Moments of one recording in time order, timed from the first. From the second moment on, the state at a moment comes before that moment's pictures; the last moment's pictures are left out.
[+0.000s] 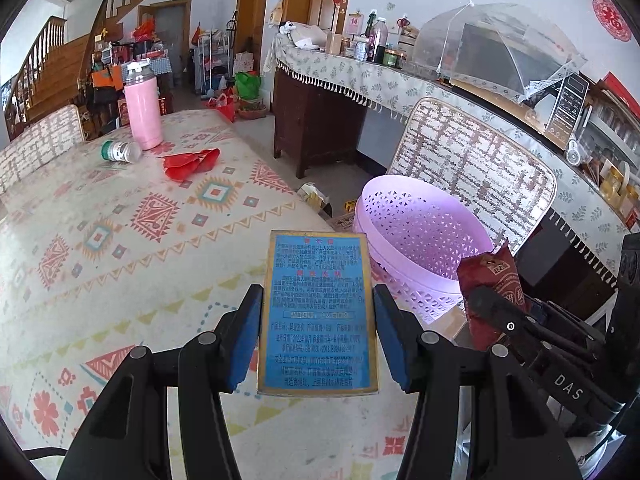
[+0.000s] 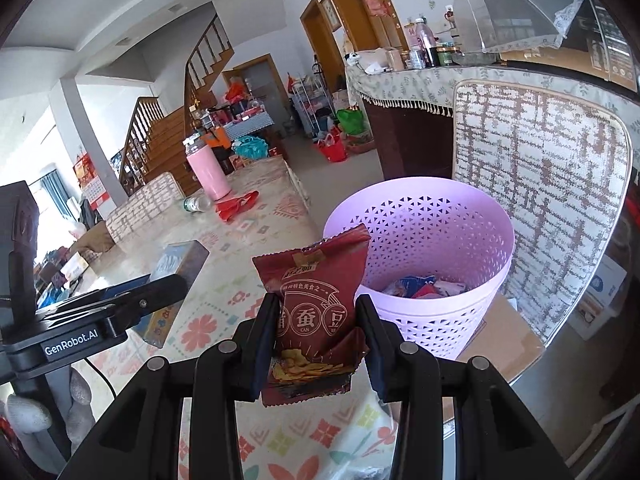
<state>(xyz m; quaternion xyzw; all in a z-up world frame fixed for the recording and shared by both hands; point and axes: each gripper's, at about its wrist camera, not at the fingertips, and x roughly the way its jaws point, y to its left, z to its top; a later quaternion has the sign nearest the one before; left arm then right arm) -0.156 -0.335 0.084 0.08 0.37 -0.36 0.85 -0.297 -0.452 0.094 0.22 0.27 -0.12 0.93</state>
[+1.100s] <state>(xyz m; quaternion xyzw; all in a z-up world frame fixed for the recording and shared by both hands) -0.140 -0.397 0.065 0.10 0.40 -0.38 0.83 -0.304 -0.522 0.061 0.29 0.26 -0.13 0.91</state>
